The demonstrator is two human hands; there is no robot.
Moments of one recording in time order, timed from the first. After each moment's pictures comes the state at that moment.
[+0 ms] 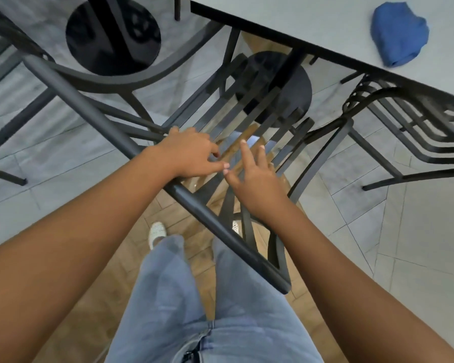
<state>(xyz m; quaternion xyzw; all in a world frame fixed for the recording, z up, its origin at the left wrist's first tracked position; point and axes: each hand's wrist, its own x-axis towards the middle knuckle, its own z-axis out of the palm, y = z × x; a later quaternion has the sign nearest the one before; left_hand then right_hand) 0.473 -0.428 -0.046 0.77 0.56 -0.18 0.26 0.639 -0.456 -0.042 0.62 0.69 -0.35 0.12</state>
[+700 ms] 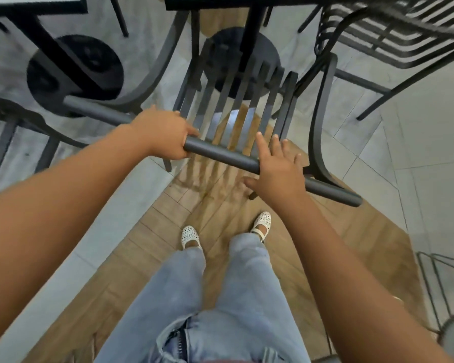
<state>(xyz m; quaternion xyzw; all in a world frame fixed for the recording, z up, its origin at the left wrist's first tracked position) 0.361 -0.432 -0.021 0.87 0.39 -0.26 0.14 0.560 -0.548 -0.025 0.74 0.62 -0.22 0.11</state>
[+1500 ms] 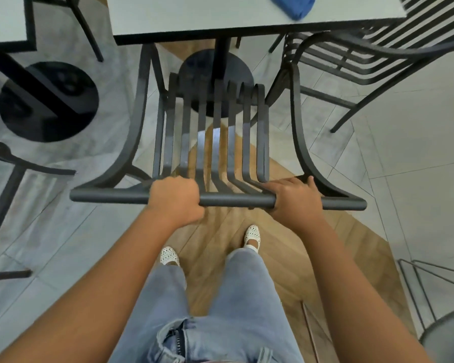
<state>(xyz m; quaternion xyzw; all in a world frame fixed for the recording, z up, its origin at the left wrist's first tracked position) 0.476 -0.503 -0.025 0.82 0.50 -0.23 0.15 0.703 -0.566 -0.037 0.71 0.67 -0.16 0.13</state>
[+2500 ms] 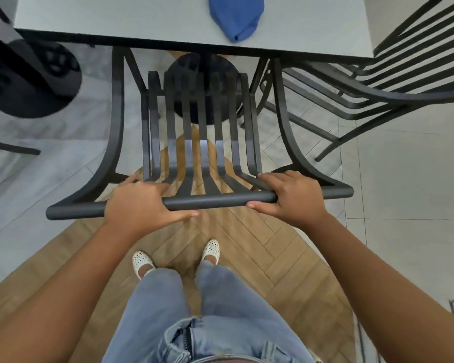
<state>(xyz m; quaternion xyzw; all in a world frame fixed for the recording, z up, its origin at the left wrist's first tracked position) 0.680 -0.483 -0.029 0.78 0.61 -0.06 0.11 0.975 -0.472 -0.047 0.55 0.83 -0.06 -0.08</state>
